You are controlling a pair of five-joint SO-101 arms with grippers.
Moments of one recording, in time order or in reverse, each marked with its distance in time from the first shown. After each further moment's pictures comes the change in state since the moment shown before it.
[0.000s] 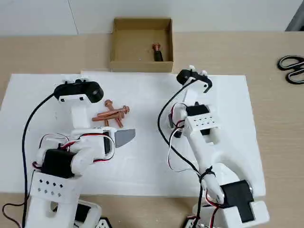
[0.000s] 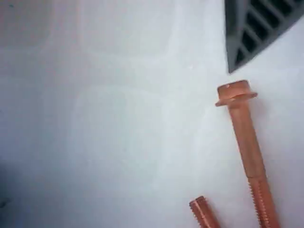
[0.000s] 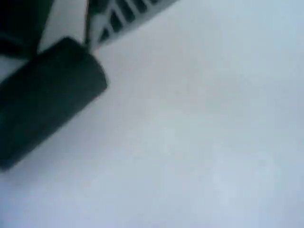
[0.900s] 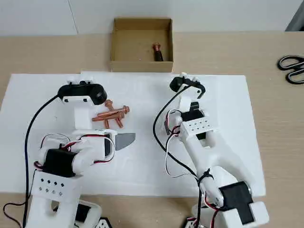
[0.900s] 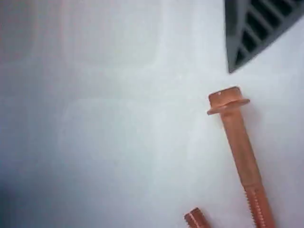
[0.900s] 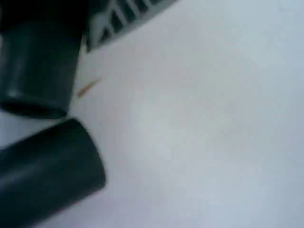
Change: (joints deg) left arm 0.0 0.0 1.4 0.0 -3.2; right arm -3.3 -0.7 3.1 1.8 1.6
